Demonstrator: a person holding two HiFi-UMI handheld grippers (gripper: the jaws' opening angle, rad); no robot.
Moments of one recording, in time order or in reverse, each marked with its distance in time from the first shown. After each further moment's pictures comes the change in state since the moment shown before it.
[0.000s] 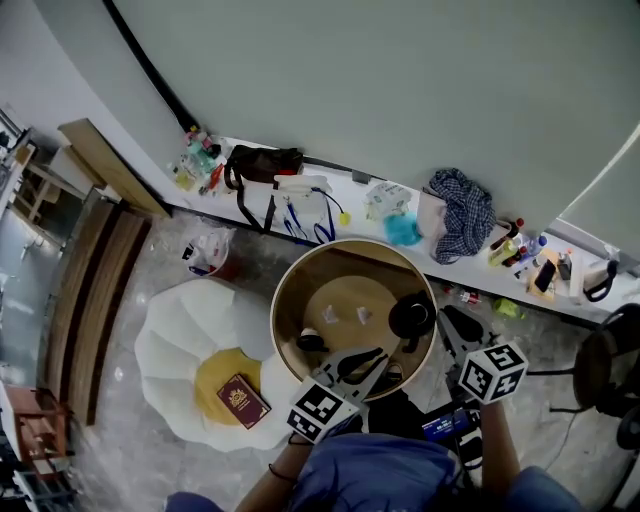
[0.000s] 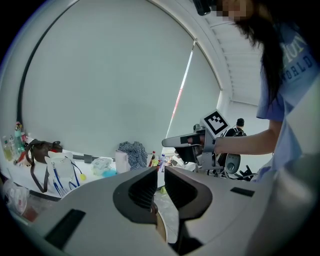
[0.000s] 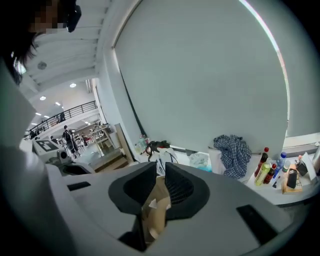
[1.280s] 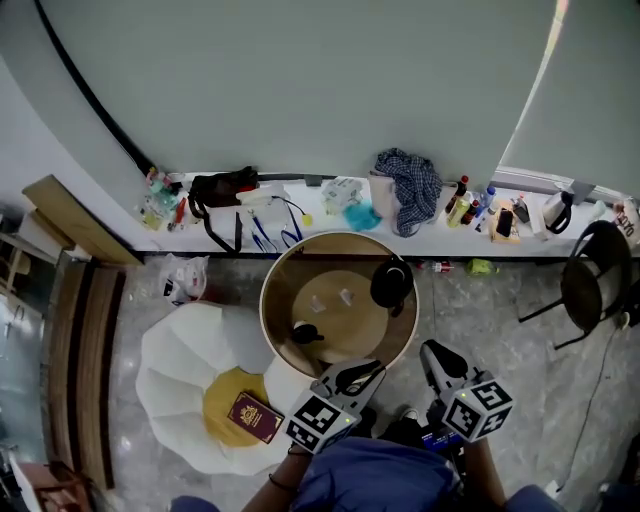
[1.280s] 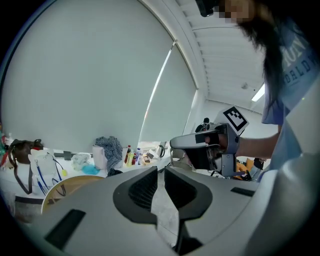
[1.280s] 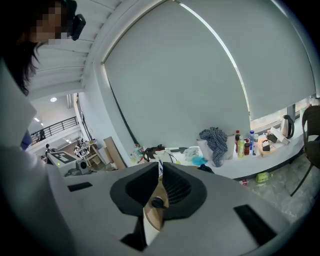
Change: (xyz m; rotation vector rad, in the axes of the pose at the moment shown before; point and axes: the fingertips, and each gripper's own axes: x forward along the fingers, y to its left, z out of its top) left arm -0.092 -0.101 -0.052 0.095 0.037 -0.247; right arm -0.137 0.143 -0.085 0.189 -0.146 -0.184
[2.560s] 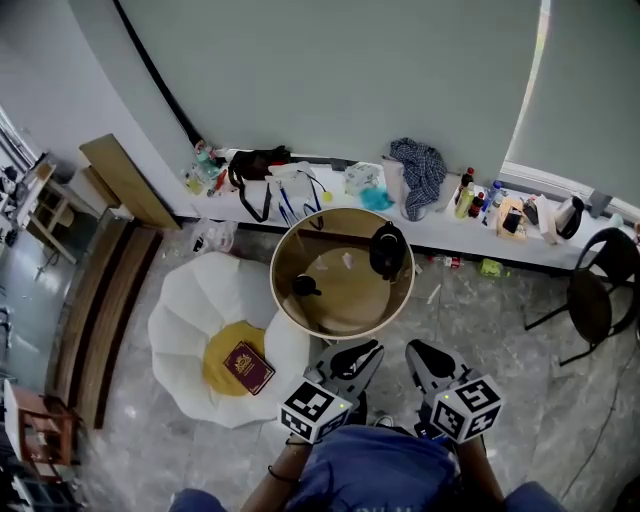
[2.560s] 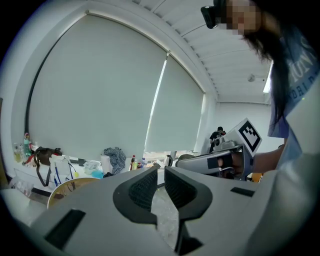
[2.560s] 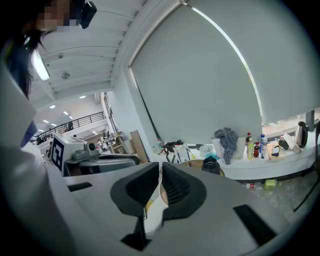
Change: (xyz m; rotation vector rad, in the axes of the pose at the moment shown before) left arm -0.002 -0.181 0.007 0.011 -0.132 0.252; right arm -0.173 0.010 -0.062 -0.152 0.031 0.246
